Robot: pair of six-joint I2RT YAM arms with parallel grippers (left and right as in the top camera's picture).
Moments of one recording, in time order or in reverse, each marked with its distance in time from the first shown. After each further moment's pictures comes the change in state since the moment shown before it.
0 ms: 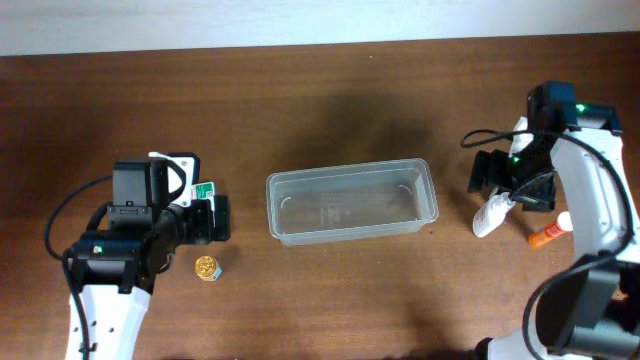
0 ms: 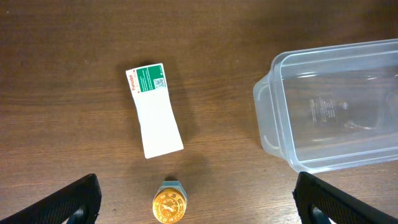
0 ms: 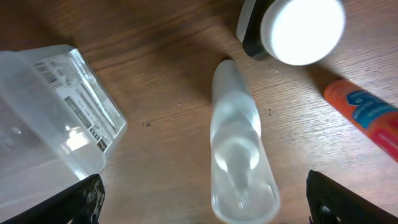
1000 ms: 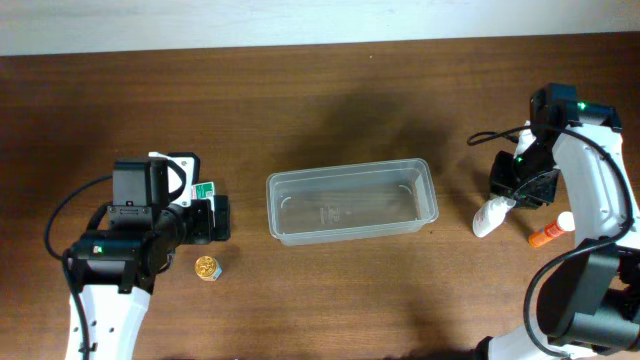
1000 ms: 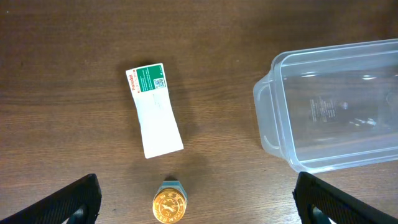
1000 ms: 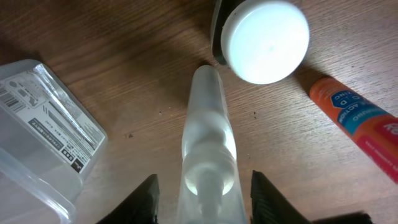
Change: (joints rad) left arm 0.000 0.000 0.000 0.000 0.000 0.000; right arm -0.034 0.044 0.000 0.011 0.041 0.021
